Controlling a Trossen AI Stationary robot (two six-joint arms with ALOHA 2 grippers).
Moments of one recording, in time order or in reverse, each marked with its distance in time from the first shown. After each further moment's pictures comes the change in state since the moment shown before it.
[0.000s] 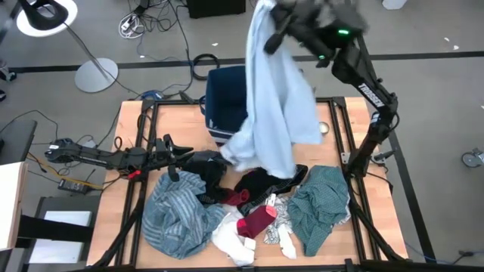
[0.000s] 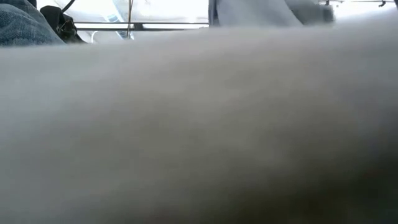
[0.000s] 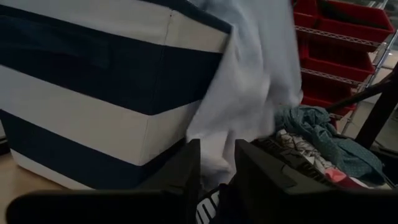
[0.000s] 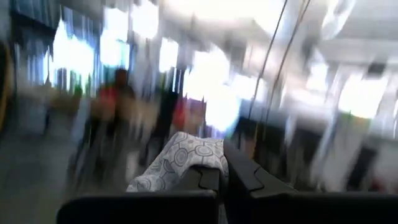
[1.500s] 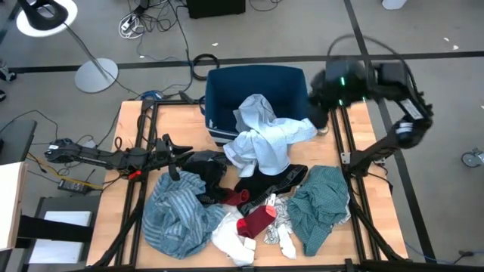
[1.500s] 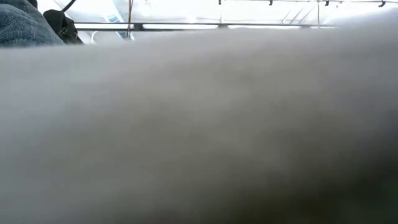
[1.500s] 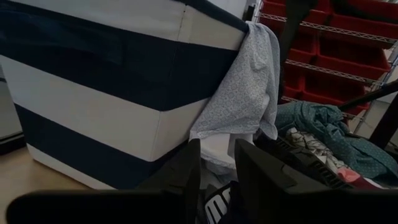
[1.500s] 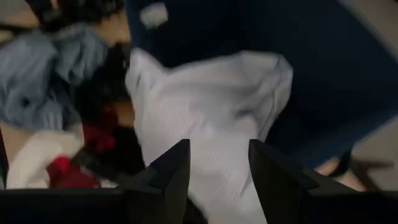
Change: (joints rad) left arm 0.000 0.000 0.000 -0.019 -0.035 -0.003; right arm 0.282 -0.319 -0.209 -1.264 -0.013 0.707
